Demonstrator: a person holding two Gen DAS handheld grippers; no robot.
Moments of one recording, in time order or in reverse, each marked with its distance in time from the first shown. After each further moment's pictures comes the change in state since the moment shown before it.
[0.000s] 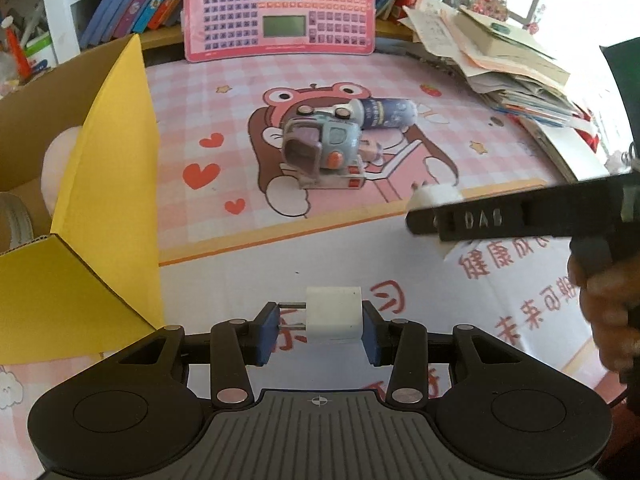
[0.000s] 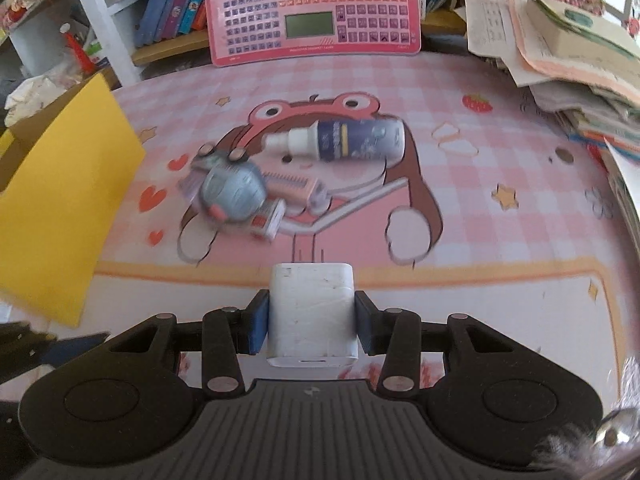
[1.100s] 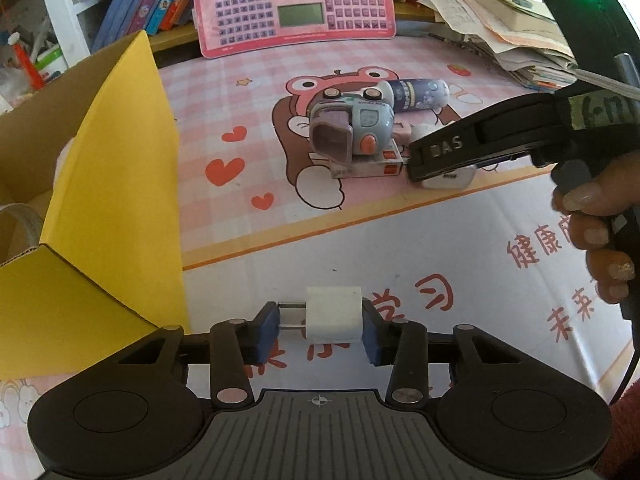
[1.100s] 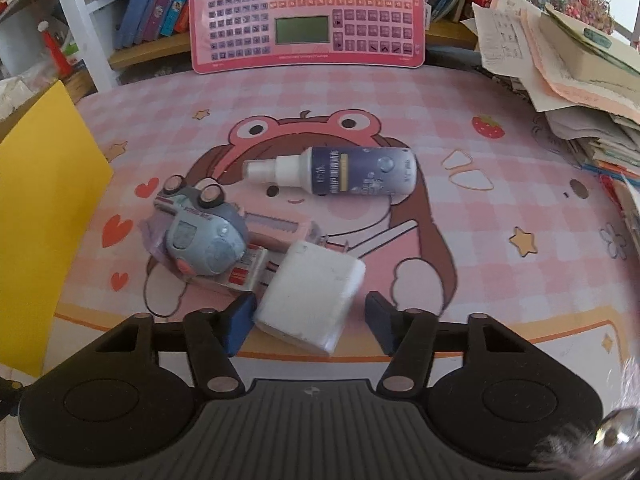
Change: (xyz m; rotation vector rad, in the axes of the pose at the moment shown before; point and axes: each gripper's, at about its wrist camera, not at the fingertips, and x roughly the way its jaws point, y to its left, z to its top) left arm 0.018 0.001 0.003 0.019 0.034 0.130; right arm 0.040 0.002 0.033 -0.013 -0.027 -0.082
